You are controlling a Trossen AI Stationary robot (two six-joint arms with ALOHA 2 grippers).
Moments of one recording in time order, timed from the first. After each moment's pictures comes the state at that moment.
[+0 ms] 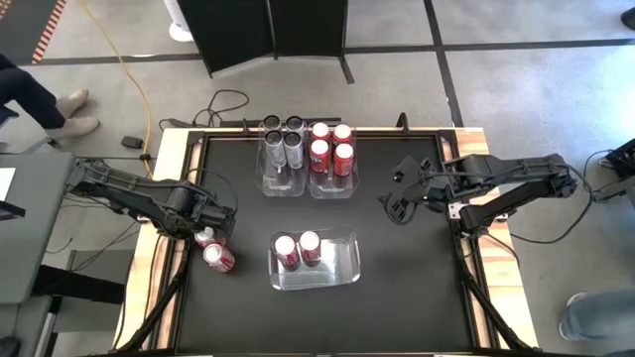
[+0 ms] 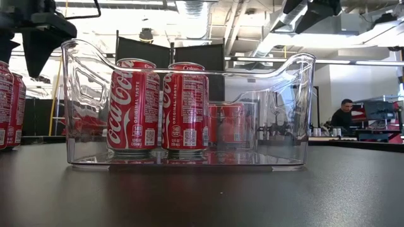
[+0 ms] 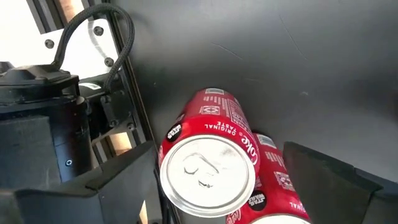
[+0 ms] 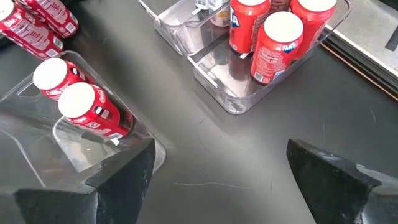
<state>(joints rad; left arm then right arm) -0.24 1.07 0.96 -1.48 -0.08 -1.59 0.15 1.19 1.35 -1.11 0.44 0.74</state>
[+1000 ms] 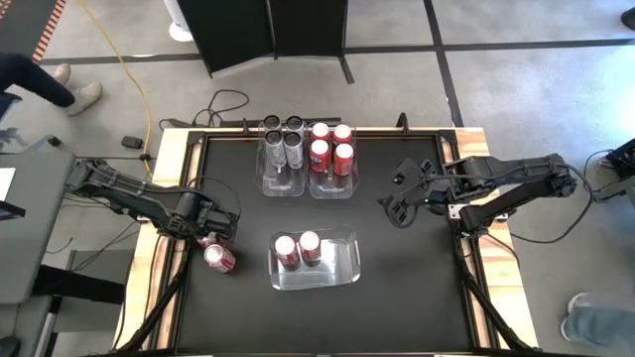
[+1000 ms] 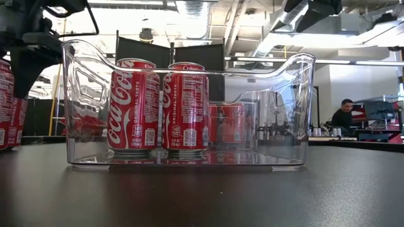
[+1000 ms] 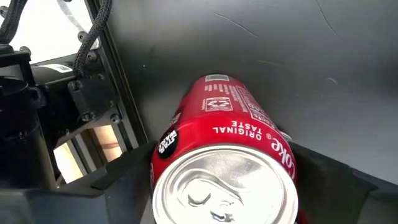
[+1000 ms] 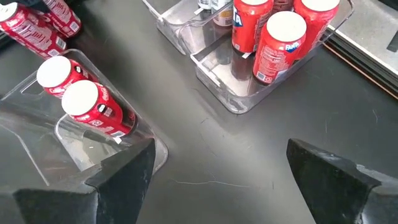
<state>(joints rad) -0.24 1.07 0.81 -1.32 -0.01 -1.59 0.17 1.19 1.35 -1.11 0.44 0.75</state>
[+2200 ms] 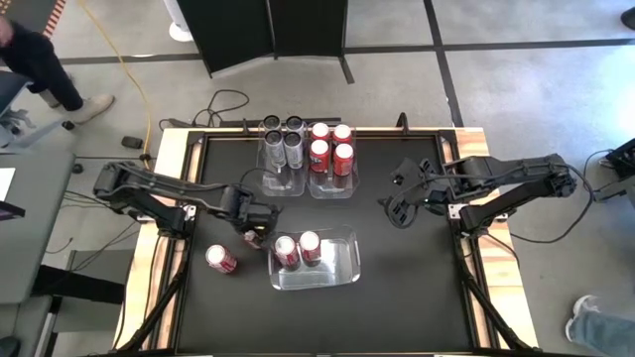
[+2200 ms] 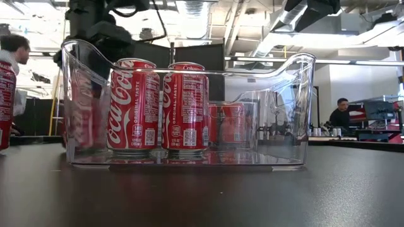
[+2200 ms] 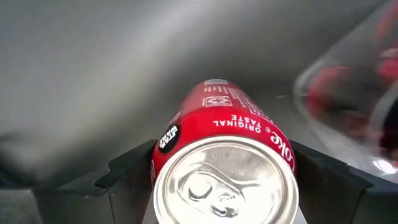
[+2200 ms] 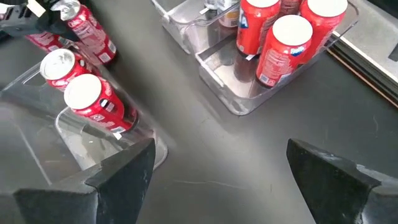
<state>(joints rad) -0.12 1.42 1.06 -1.06 -0.10 -1.04 0.17 1.19 1.35 -1.11 0.44 0.71</state>
